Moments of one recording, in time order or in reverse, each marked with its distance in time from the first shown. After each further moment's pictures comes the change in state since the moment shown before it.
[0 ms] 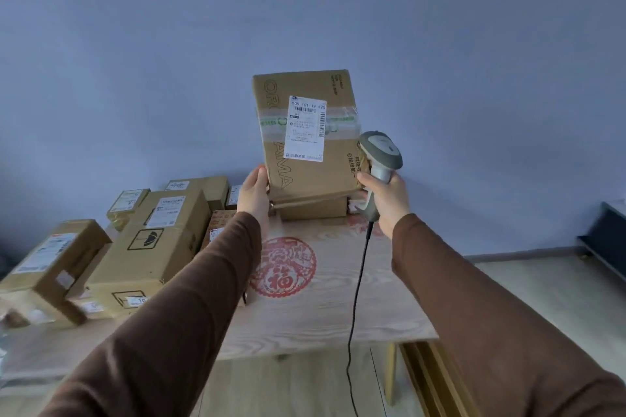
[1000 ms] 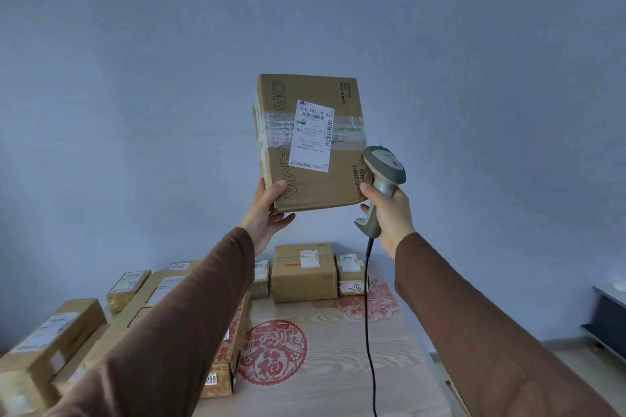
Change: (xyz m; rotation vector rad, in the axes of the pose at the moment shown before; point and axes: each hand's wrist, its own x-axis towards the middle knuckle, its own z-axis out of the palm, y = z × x) left_hand -0.045 0.149 0.042 -0.137 -0.380 0.174; right_hand -0.055 -0.159 -0.007 0.154 -0.025 -0.281
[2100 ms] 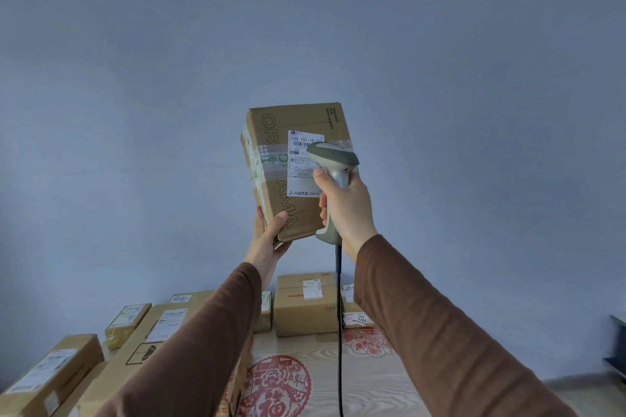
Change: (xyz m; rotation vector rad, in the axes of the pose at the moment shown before) left_hand 0.000 -0.005 0.009 0.018 0.040 0.158; right_hand -0.058 -0.076 0.086 -0.149 -0.140 -0.257
